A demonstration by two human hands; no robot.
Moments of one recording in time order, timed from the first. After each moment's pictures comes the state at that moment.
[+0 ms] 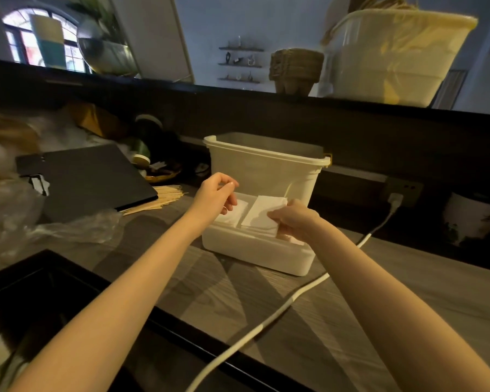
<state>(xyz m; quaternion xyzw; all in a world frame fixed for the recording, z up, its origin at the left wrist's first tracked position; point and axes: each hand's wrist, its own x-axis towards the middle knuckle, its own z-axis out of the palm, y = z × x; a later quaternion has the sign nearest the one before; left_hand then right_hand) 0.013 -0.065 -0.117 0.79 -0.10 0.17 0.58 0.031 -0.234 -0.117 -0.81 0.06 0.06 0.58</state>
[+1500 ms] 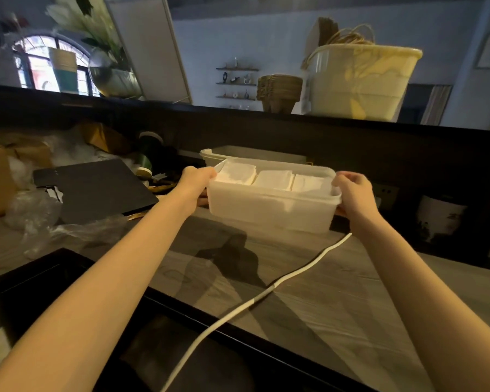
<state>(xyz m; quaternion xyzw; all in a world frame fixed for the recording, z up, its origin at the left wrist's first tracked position) -0.029 -0.061 -0.067 0.73 0.08 0.13 0.67 -0.043 -0.315 -0.070 -0.72 0.02 -0.23 0.66</state>
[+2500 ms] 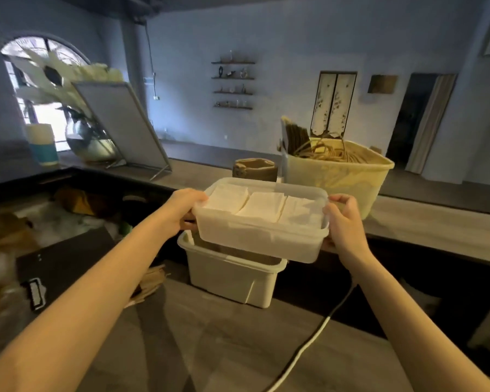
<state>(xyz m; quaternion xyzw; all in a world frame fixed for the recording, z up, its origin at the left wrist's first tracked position) 0.059 -0.087 0.140 0.74 0.12 0.03 0.66 0.024 -0.350 0.126 -0.72 0.01 -0.21 0.66</state>
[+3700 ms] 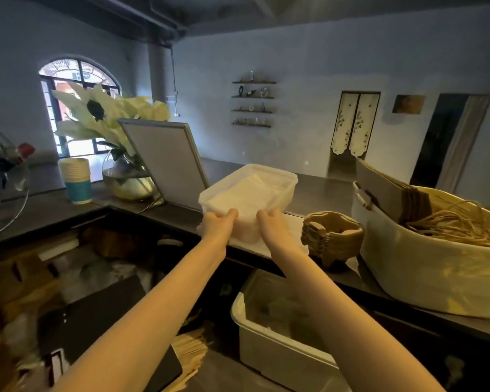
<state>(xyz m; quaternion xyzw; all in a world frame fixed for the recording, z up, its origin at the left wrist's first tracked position) 0.207 0.018 0.176 0.65 0.18 0.16 0.72 0.210 -0.088 0.184 -0.78 -0.04 -0.06 0.63</state>
